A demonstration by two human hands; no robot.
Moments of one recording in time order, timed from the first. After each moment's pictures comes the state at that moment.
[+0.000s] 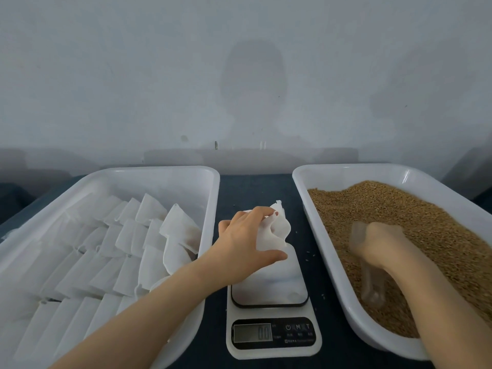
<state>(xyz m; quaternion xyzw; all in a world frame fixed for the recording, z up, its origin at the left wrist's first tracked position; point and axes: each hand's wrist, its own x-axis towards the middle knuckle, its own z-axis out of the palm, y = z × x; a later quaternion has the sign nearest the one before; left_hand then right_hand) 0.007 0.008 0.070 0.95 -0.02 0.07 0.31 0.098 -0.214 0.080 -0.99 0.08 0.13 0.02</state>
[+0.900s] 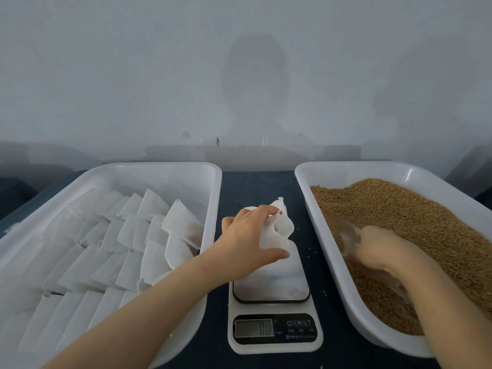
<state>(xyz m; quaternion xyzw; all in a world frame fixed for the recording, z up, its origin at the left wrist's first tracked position) 0.006 0.006 0.071 0.95 -0.04 0.06 0.30 0.089 -0.212 0.079 -0.98 0.03 0.18 0.12</state>
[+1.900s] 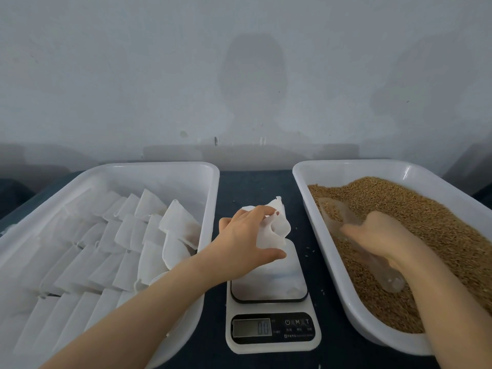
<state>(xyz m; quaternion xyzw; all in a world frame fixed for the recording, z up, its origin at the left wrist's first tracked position) 0.005 0.007 0.070 0.95 -0.03 0.04 0.30 0.084 -0.215 0.090 -0.95 0.06 0.10 0.30</state>
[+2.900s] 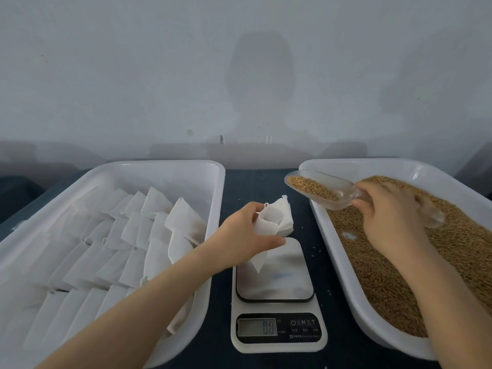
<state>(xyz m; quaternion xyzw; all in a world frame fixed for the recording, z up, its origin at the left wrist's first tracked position) 0.015 0.018 0.070 0.90 0.03 0.01 0.44 0.086 -0.210 0.094 -0.97 -0.08 -0.17 0.16</state>
